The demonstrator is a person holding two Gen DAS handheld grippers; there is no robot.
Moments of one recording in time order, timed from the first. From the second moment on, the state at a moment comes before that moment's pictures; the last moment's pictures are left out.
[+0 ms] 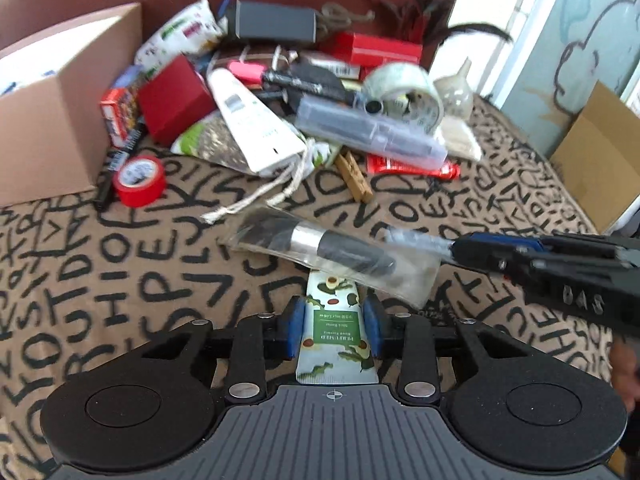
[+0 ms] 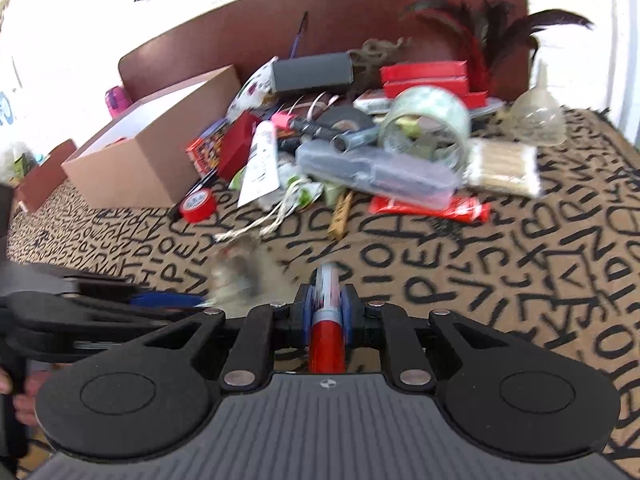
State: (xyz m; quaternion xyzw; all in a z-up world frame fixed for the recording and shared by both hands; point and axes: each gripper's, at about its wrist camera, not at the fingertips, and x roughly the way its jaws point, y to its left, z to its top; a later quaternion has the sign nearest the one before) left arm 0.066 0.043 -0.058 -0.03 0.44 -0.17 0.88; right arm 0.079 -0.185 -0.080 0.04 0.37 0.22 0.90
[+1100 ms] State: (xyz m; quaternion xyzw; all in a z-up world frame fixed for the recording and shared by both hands) left arm 0.048 0.051 -0.088 0.04 0.45 -0.14 0.88; right arm 0.062 -0.156 -0.114 -0.05 0.44 0.26 0.86
